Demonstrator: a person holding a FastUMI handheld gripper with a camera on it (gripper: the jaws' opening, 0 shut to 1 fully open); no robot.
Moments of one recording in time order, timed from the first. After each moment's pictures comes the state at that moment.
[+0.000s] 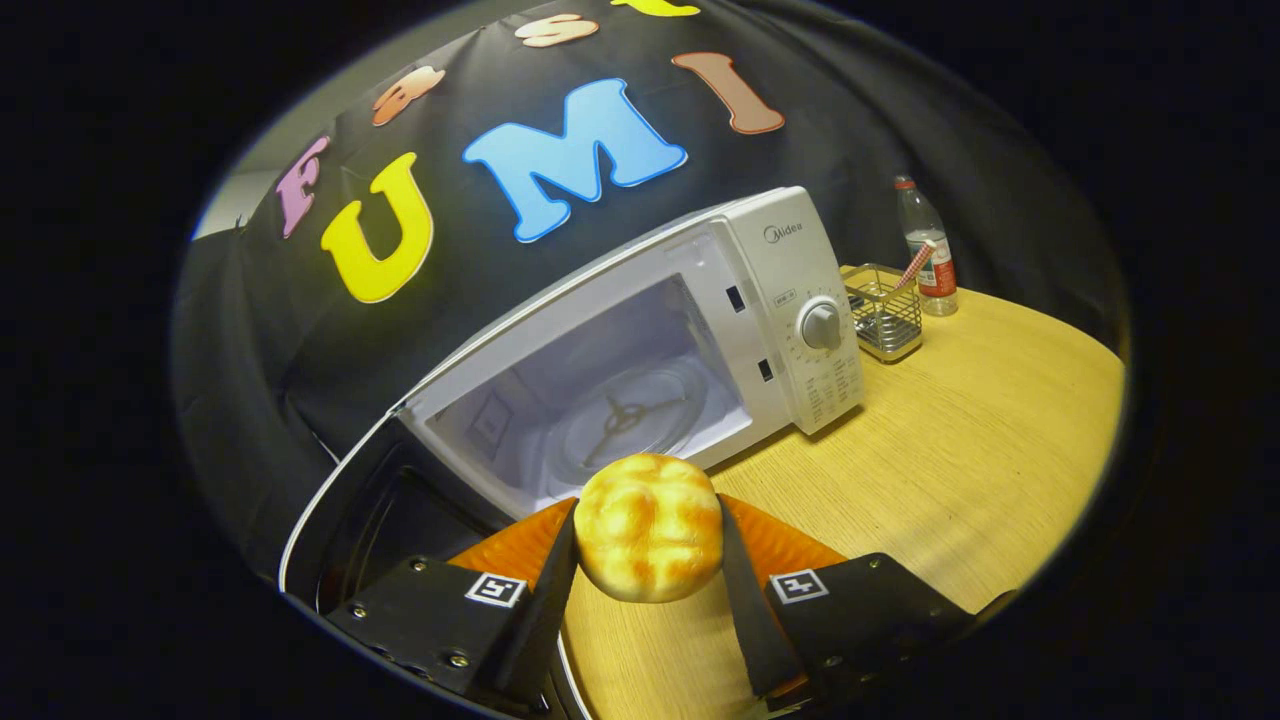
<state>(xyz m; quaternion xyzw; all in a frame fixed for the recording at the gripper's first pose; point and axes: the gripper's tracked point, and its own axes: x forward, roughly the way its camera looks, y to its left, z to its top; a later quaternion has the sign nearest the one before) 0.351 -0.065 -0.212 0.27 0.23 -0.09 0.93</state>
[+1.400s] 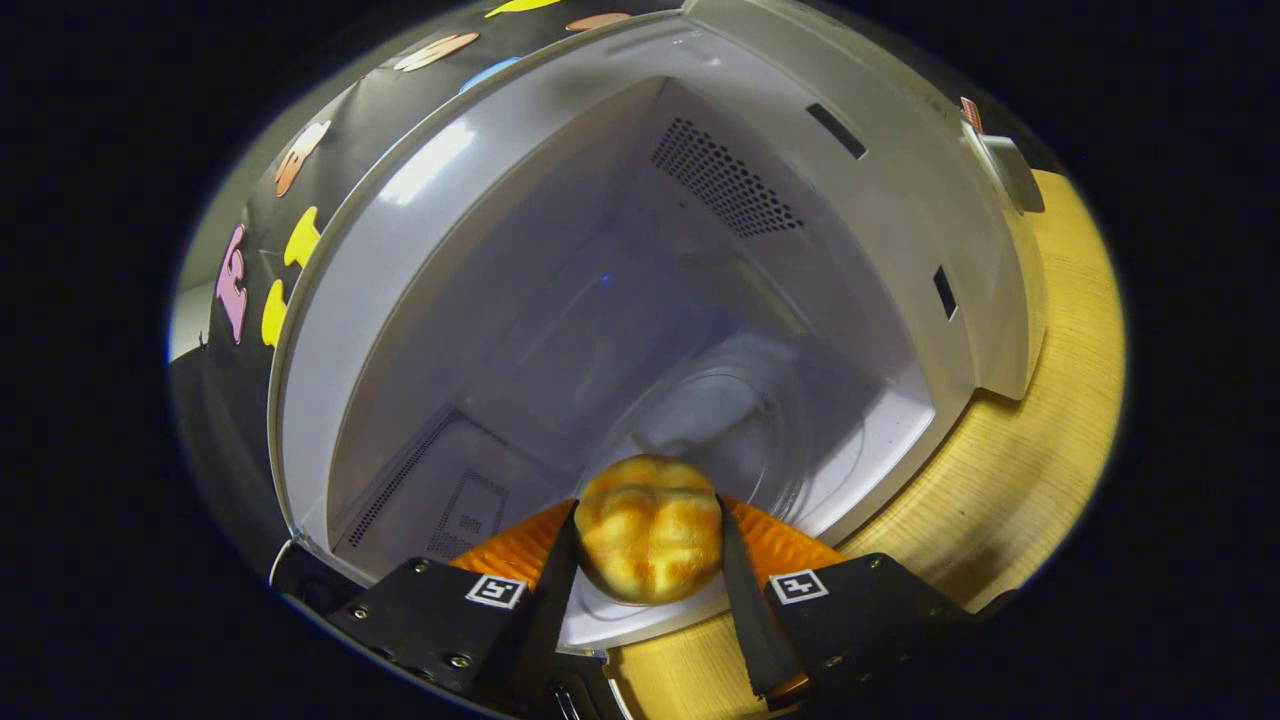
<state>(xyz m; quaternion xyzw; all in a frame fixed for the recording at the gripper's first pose) 0.520 -0.041 -0.269 0.40 0.18 -0.07 0.89</state>
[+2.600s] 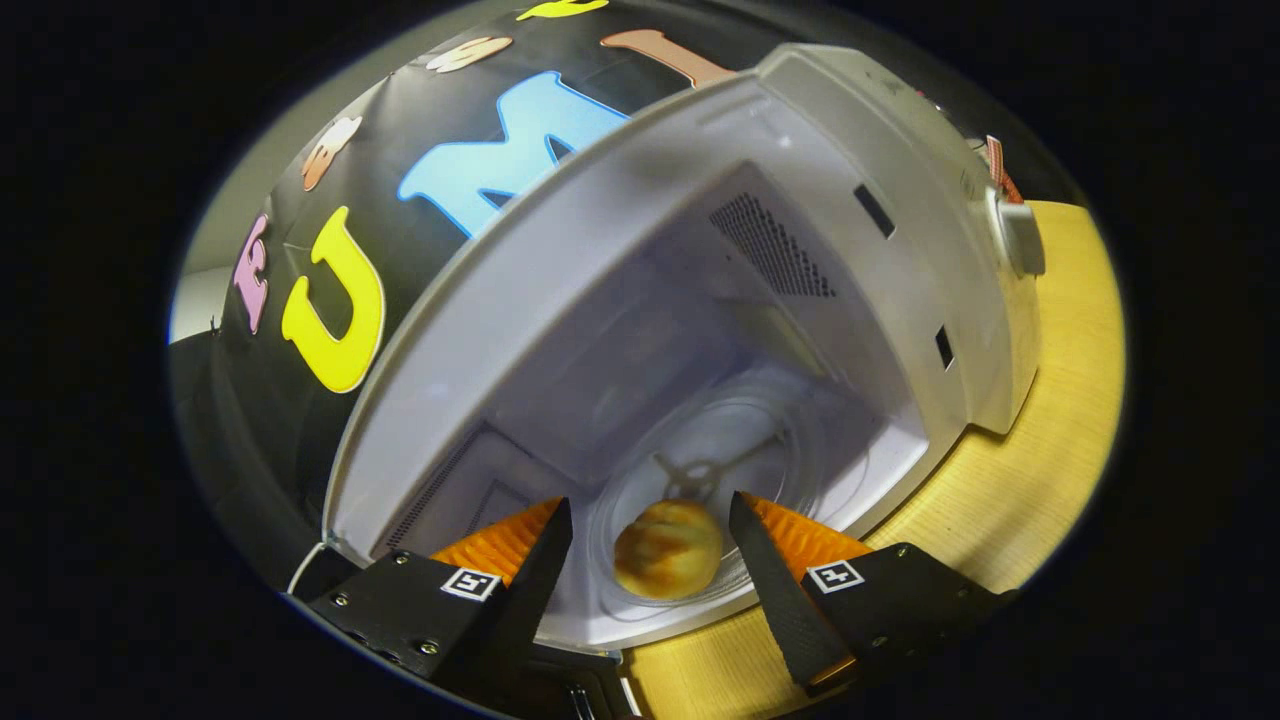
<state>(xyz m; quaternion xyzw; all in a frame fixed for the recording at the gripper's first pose) 0.496 -0.045 -0.225 0.38 0.14 -0.07 0.91</state>
